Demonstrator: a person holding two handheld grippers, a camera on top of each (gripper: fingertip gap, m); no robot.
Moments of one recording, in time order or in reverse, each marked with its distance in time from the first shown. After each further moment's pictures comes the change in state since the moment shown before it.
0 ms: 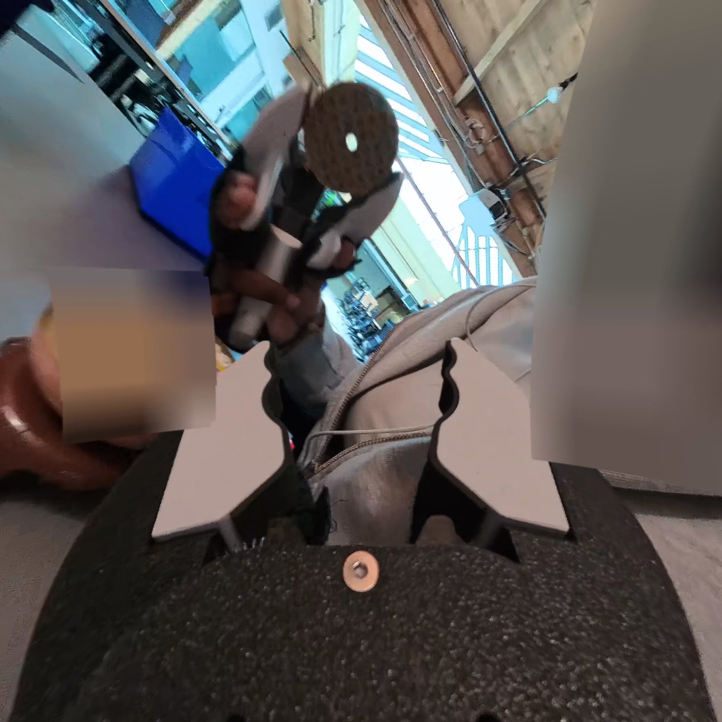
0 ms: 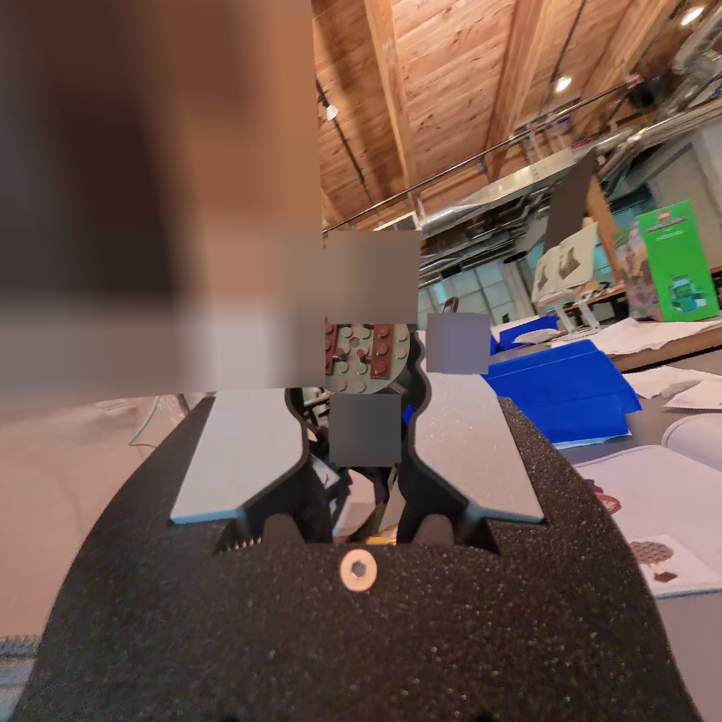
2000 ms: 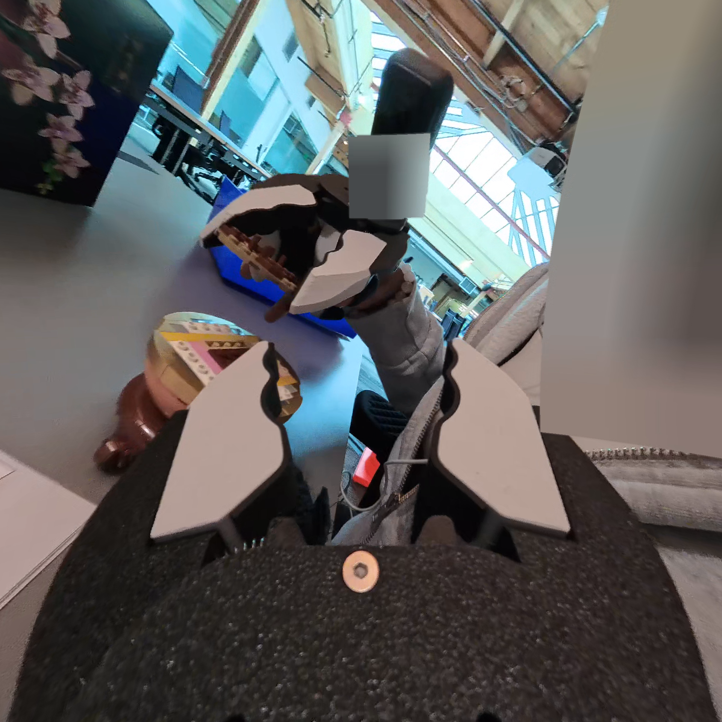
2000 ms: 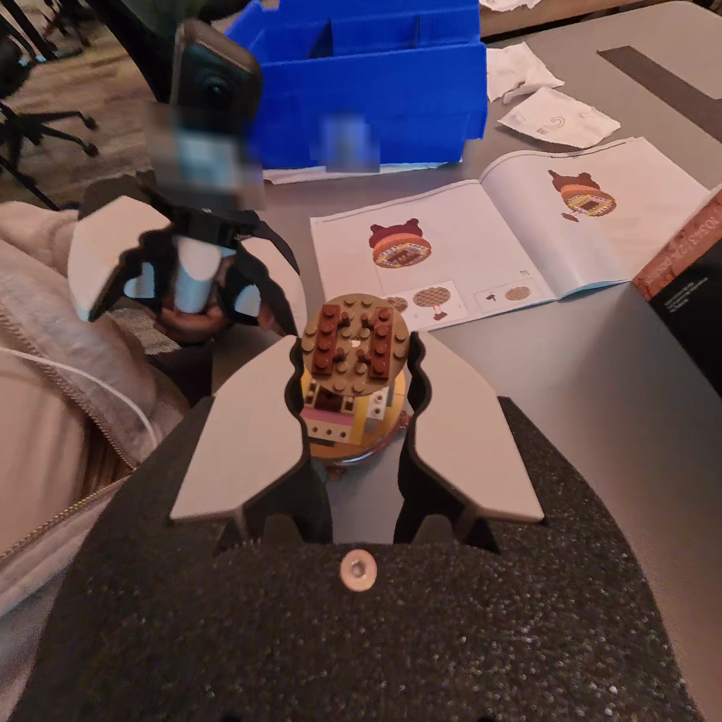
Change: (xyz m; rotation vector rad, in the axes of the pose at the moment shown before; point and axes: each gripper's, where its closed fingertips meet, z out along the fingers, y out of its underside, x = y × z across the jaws) left arm -0.041 -0.032 0.014 0.007 -0.093 0.253; right arm 0.068 0.057 -0.046 -1.007 0.465 -0.252
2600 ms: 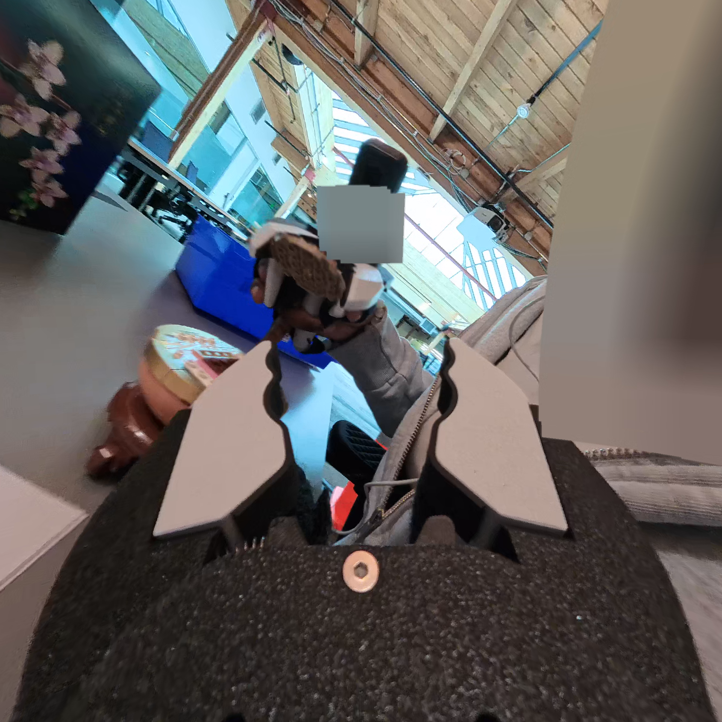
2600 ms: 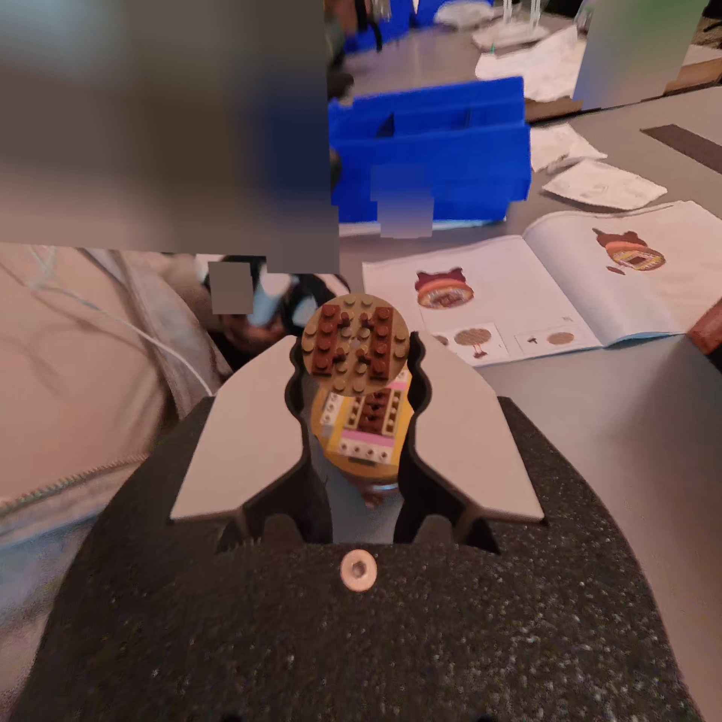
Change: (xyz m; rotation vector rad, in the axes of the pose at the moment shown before) left arm 0.005 -0.012 -0.018 0.128 0.089 -0.046; right arm -0.023 -0.016 -0.010 0.145 -0.137 -0.011
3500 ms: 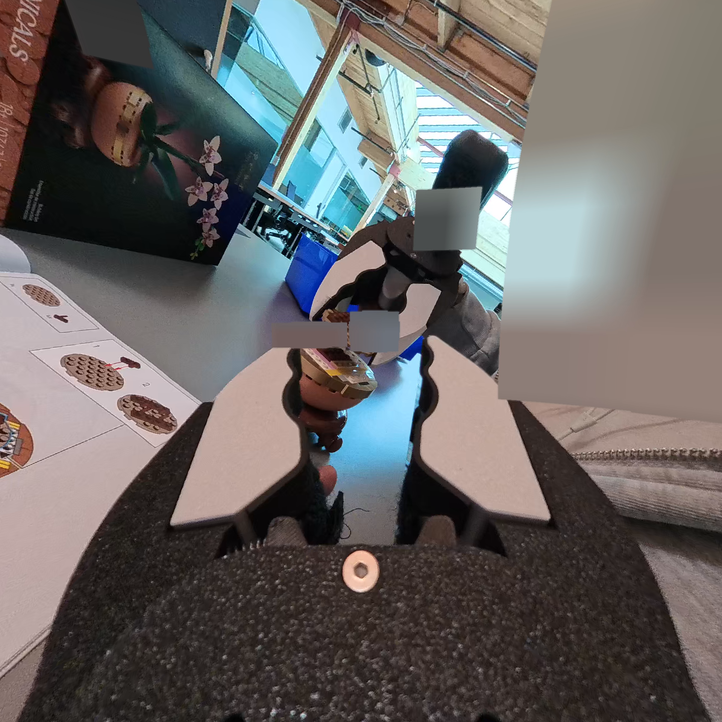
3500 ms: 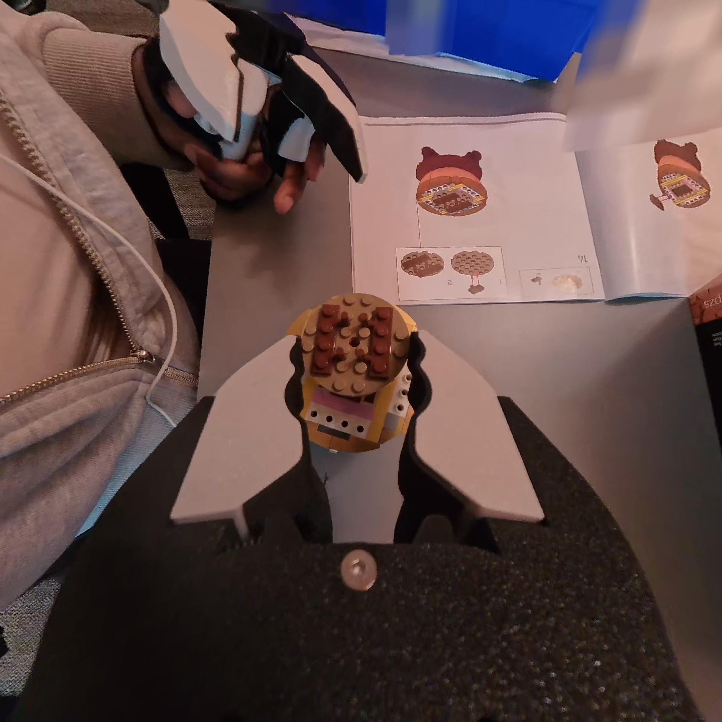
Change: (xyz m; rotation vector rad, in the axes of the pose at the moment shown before) left arm -0.029 -0.021 -0.047 -0.017 -0.222 0.180; right arm 0.010 0.042 0.021 -0.429 0.056 -0.178
